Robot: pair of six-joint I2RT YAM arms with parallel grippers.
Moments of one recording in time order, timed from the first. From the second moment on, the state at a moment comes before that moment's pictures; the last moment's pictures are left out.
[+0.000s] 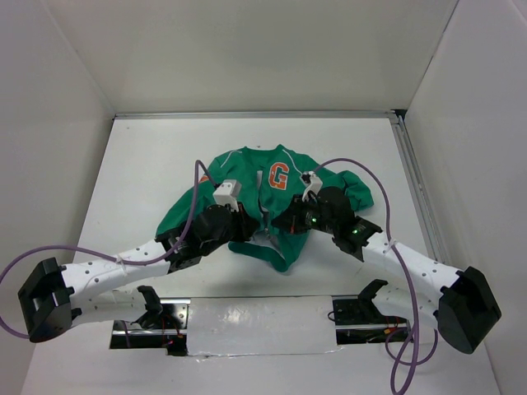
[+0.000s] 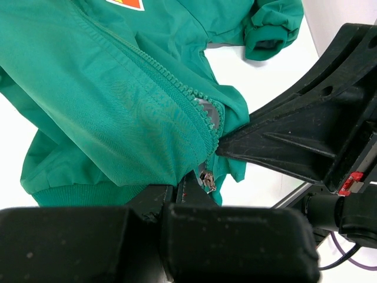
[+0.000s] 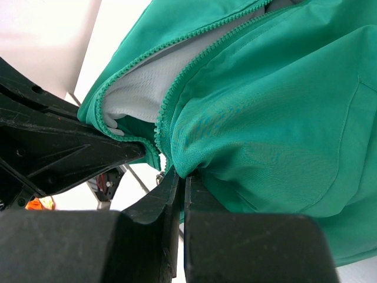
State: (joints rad) left arm -0.96 1.10 0.69 -0.02 -0.27 -0.74; right arm 0.65 1.04 0.58 0.05 -0.30 0.67
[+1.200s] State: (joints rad) left arm -0.96 1.11 0.71 -0.06 -0.28 -0.80; right arm 0.65 1.07 0.58 0.07 -0.30 0.68
